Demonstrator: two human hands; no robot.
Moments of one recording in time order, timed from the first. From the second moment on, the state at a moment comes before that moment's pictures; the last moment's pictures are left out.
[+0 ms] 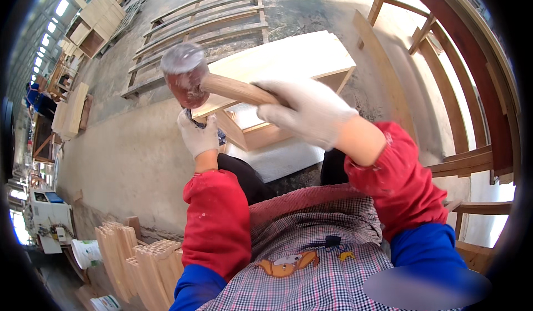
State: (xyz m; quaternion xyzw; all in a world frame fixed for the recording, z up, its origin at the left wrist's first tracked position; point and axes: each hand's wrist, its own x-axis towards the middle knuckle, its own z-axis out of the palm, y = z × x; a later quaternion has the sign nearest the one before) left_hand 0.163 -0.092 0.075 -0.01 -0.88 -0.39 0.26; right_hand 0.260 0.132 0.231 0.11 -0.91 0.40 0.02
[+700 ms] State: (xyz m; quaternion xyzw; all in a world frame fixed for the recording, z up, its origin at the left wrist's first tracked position) left_hand 0.092 -0.129 0.127 -0.15 -0.64 -0.75 -0.08; right_hand 0.277 0.102 0.068 -0.17 -0.41 0.81 -0.39
